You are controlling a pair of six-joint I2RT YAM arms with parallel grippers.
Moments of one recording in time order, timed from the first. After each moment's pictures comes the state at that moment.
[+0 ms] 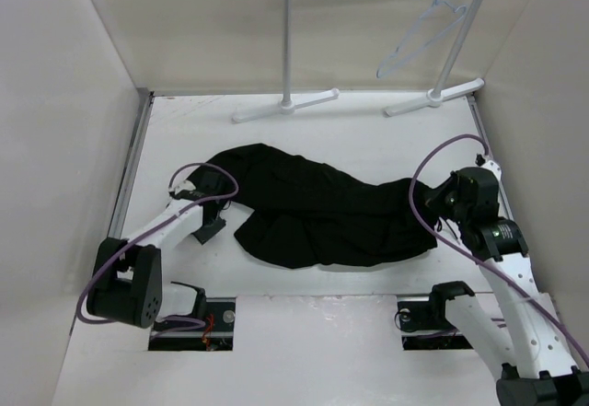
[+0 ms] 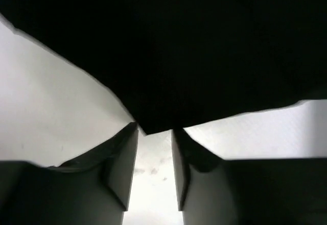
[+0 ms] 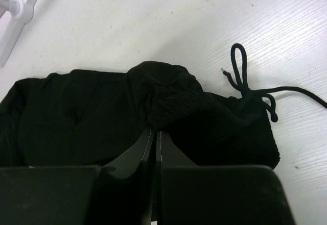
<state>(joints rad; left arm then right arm) -0.25 1.29 0.64 -0.71 -0.40 -1.00 0.13 0.71 0.79 -0.69 0.15 0.71</state>
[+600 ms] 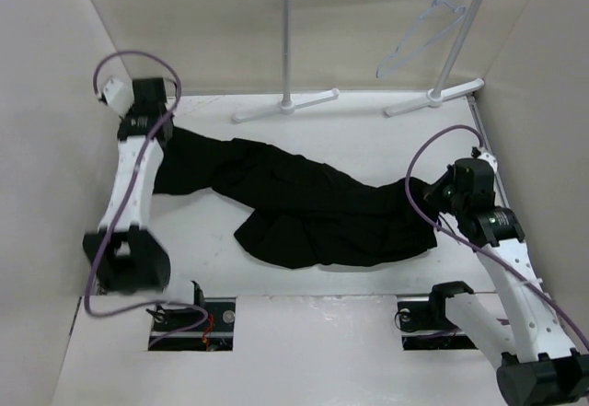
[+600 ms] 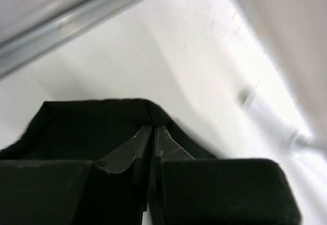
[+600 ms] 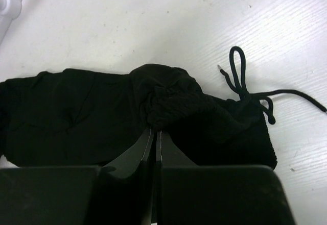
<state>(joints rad) 0.02 1.33 1.29 -0.67 -0.52 -0.82 0.13 0.76 0.81 -0.68 0.15 0.69</state>
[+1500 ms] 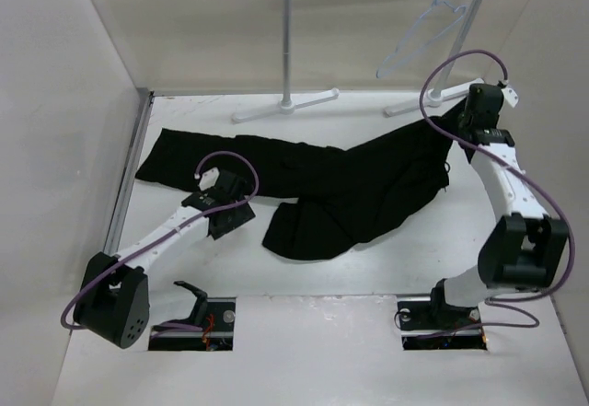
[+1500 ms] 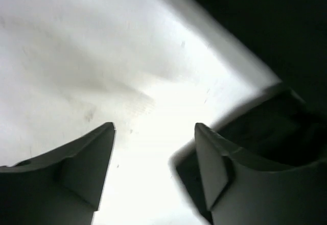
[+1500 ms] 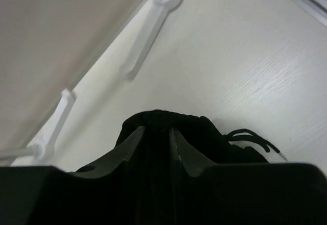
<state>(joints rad) -0.44 1.20 0.70 -0.61 -0.29 -0.91 -0.08 1.42 1.26 -0.33 0.23 0.70</state>
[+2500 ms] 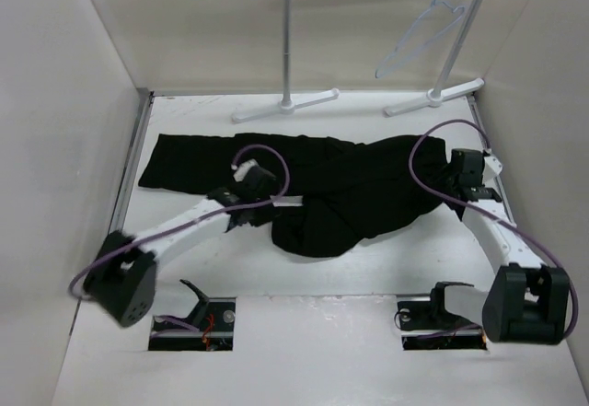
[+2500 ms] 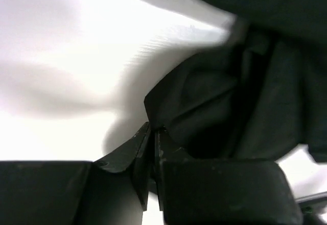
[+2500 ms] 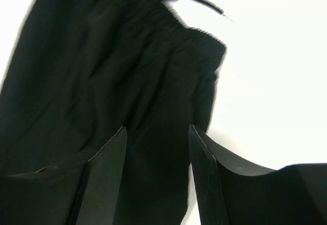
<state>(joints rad) -0.69 1.42 0.77 -0.39 -0.11 -0.97 -0.05 1.13 0.71 -0.35 0.28 0.78</state>
